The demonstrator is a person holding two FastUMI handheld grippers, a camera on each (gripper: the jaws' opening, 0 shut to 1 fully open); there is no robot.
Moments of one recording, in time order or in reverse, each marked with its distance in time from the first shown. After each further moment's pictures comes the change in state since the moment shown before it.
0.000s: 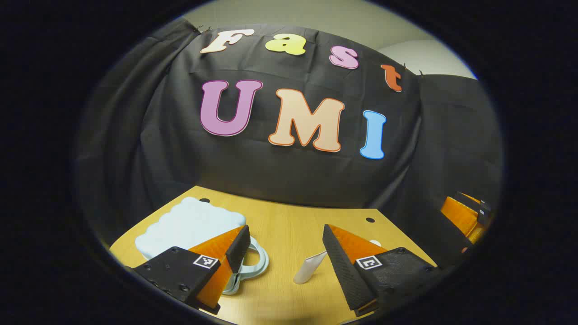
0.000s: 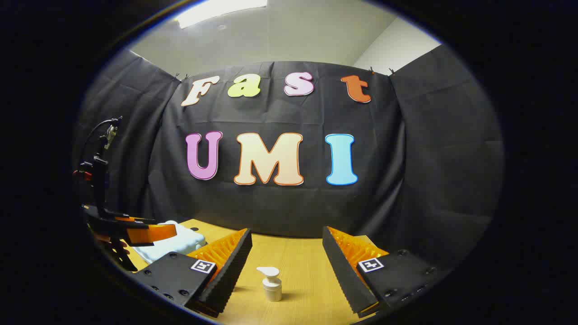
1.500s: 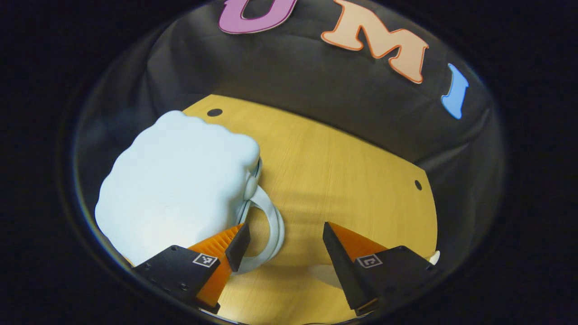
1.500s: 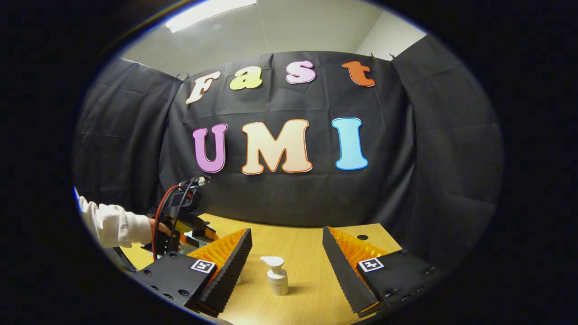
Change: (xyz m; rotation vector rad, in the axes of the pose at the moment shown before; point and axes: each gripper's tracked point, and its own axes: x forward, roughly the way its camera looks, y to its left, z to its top) left arm 0.140 0.054 -0.135 -0.220 0.676 0.232; right arm 0.007 -0.006 -0.037 0.055 0.061 0.077
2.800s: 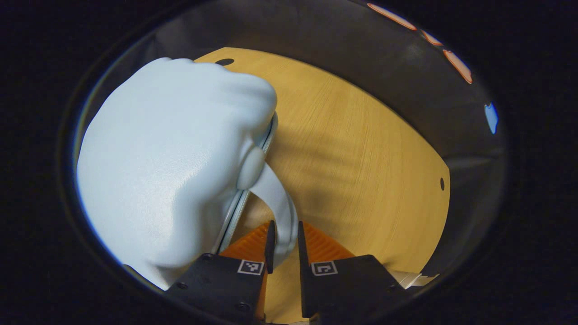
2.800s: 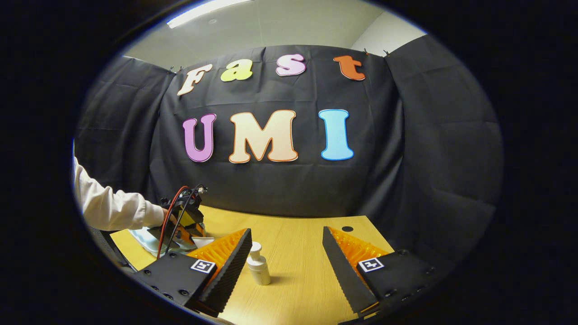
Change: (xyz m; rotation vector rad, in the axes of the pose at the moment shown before) left arm 0.056 0.015 -0.026 -0.142 0.248 0.044; right arm -0.014 -0.038 -0.025 -0.014 0.056 -0.061
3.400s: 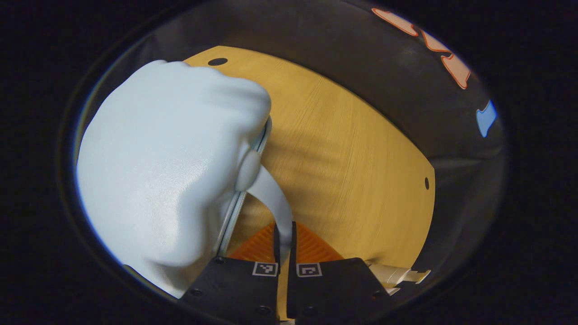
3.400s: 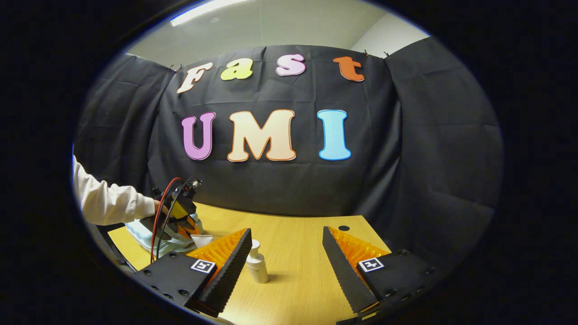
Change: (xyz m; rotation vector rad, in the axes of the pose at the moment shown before) left arm -0.026 -0.010 0.009 -0.002 0.008 -0.103; right arm -0.008 0.000 0.000 -0.021 0.000 -0.018
